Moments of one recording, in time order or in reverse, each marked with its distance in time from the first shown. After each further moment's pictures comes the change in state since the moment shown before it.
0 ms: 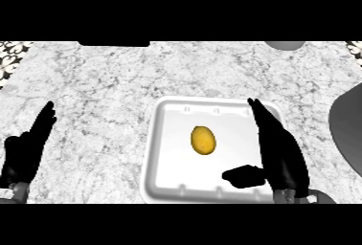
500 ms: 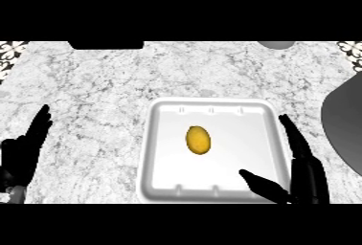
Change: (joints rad) left arm 0.022 0.013 0.001 0.007 0.018 0.021 -0.009; right arm 0.307 -0.083 -0.026 -0.003 0.065 -0.501 -0.382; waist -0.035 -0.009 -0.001
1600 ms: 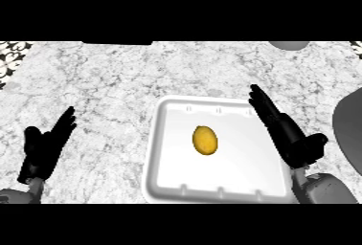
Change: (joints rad) left arm -0.077 -0.036 -0.075 0.089 0.094 -0.092 0.065; right arm -0.248 0.055 -0.182 0.332 -0.977 0.473 -0.620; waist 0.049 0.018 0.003
